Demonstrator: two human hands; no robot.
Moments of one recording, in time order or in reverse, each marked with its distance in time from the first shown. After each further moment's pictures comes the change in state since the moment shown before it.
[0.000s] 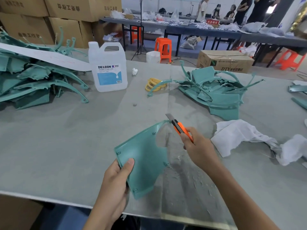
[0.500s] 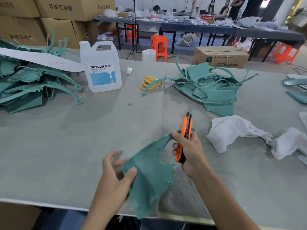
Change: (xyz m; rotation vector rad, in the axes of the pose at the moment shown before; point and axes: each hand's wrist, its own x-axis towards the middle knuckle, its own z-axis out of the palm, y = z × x) left_hand -0.002 0.001 -0.013 0.772 0.054 0.140; right_hand -0.011 -0.030 0.021 1.308 0.026 0.460
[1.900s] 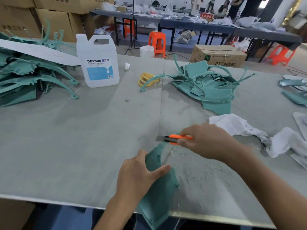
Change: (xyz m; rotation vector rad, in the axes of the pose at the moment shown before) left_hand 0.023 0.001 0.064 0.621 0.025 0.245; right_hand -0.019 -0.093 -0.017 -1.993 -0.335 -0.393
